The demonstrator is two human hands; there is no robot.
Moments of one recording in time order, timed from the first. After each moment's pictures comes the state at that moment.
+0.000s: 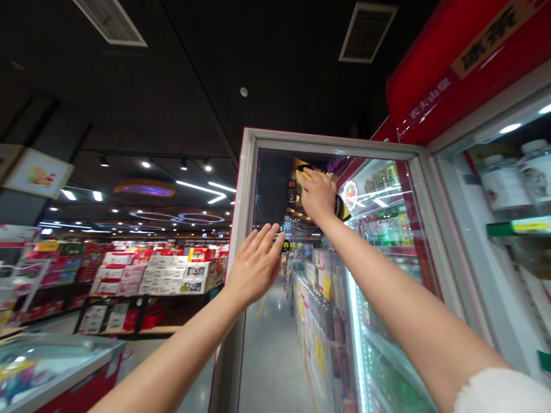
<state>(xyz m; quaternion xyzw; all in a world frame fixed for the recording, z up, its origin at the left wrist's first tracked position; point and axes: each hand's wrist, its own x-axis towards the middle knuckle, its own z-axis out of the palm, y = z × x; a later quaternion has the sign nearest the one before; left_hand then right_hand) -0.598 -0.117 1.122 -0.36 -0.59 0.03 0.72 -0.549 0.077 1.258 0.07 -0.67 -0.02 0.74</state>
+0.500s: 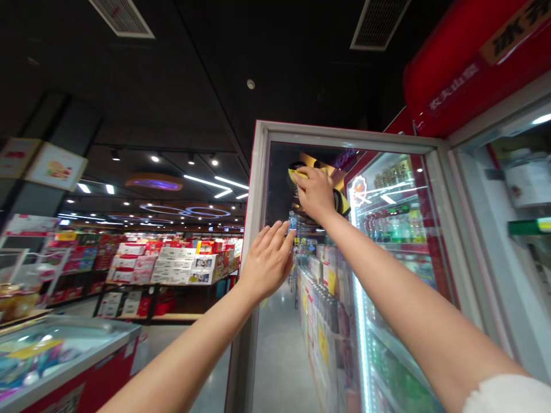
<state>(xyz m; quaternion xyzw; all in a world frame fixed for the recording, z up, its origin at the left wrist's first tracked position) -0.595 -0.122 1.112 -0.38 -0.60 0.01 0.70 -0.556 0.053 1.250 0.16 -0.66 -0.04 0.73</state>
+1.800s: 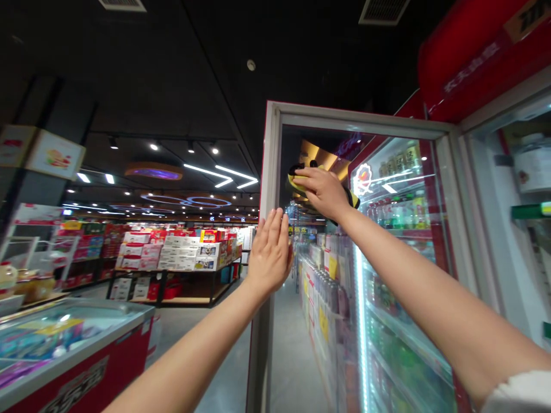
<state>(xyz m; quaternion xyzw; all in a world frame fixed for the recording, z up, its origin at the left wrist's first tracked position) -0.602 -0.140 1.079 -0.38 -0.61 -0.10 0.69 -0.539 0.043 1.215 0.25 -0.72 -0.11 0.64</state>
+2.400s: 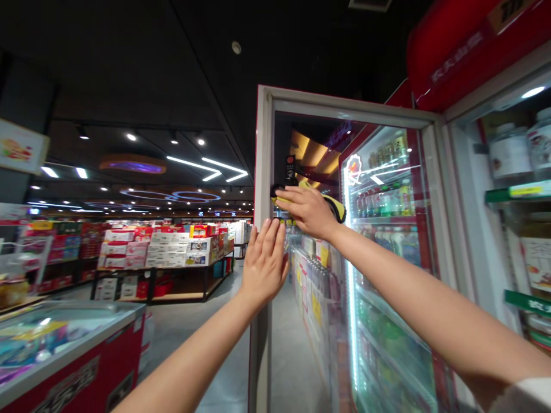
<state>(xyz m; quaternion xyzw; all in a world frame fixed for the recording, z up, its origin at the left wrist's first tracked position) -0.598 -0.149 1.039 -0.38 -0.62 -0.08 0.68 -0.545 0.033 1.164 0.28 -0.74 -0.17 0.58</state>
